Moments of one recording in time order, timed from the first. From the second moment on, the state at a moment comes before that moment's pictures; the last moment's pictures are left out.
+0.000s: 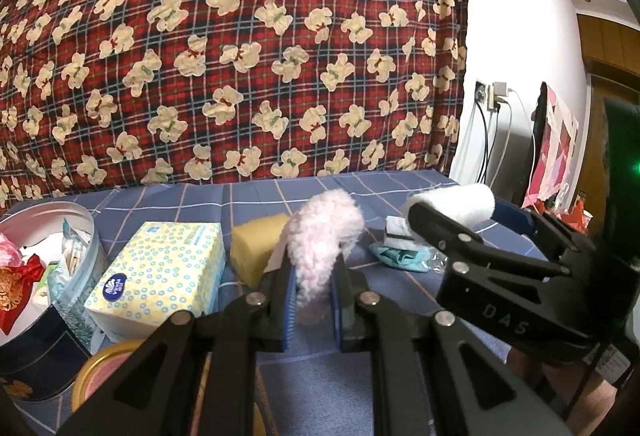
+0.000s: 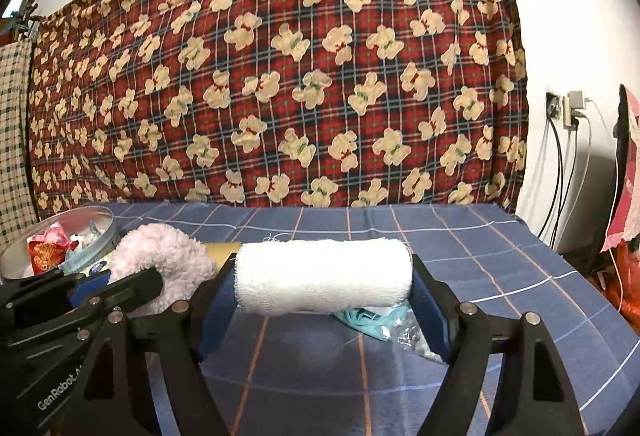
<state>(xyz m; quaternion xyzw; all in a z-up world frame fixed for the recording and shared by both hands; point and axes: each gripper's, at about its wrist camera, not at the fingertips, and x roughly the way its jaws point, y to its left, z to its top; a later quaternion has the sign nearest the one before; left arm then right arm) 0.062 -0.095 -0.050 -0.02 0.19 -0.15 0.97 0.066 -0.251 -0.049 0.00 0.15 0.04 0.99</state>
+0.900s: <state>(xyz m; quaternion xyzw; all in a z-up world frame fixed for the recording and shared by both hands) 0.034 -0.020 -0.019 -0.06 0.15 -0.11 0.98 0.071 -0.186 -0.022 0.02 0.16 0.13 0.98</state>
